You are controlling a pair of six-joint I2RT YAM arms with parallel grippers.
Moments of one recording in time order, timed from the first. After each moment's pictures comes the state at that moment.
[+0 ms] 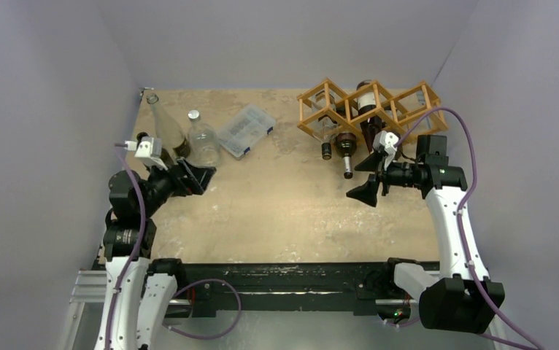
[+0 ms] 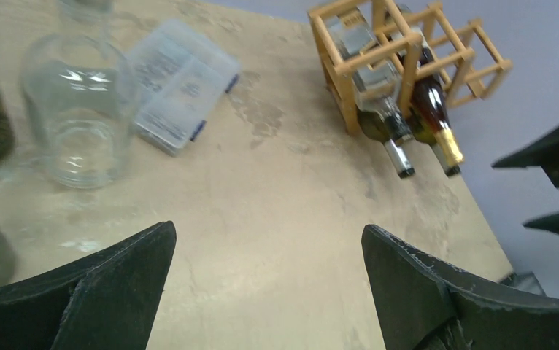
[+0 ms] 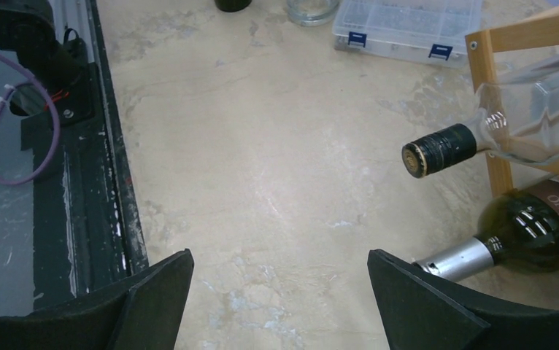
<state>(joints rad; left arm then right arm) 0.06 0.53 0.72 -0.34 0.46 -0.43 -0.11 1.07 1.01 -0.94 -1.16 -0.85</state>
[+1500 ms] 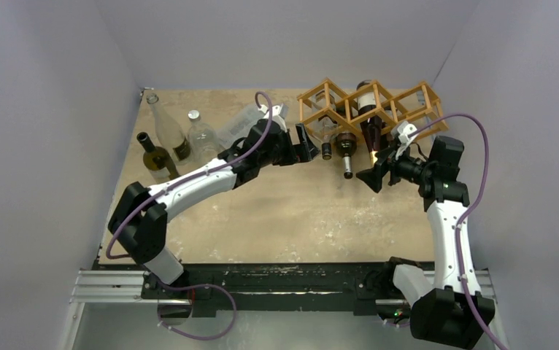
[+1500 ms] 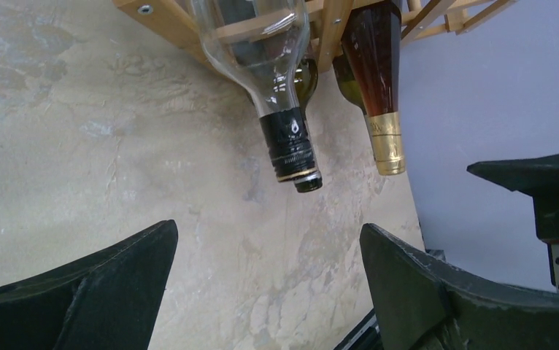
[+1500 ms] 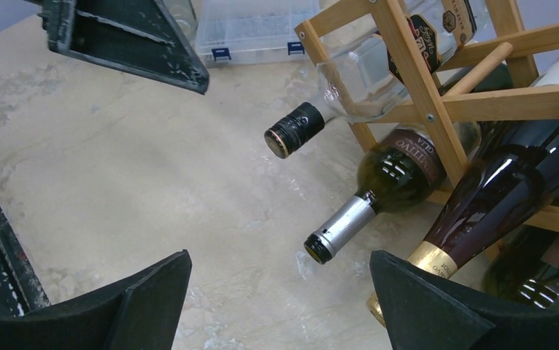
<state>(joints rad) -0.75 1.58 1.18 -0.02 0.03 -0.79 -0.22 0.97 0.89 -0.51 -0.96 -0.44</state>
